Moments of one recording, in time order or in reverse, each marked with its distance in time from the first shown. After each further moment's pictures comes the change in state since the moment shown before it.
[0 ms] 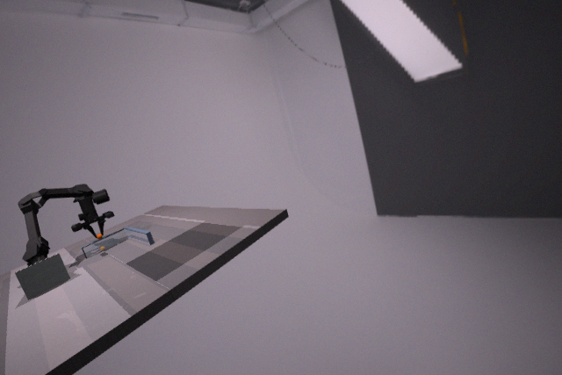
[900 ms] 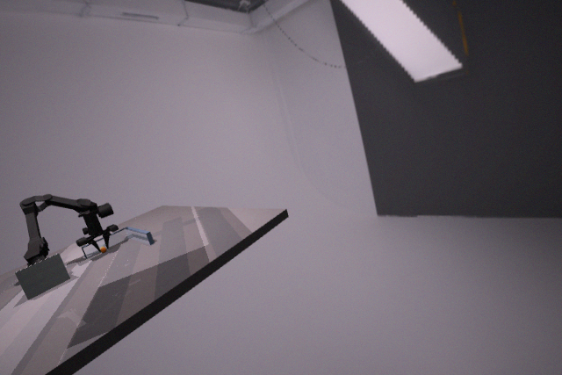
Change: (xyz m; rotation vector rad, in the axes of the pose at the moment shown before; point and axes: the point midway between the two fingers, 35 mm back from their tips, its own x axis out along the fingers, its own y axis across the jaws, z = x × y) arm 0.074 0.004 0.004 -0.019 -0.005 -0.004
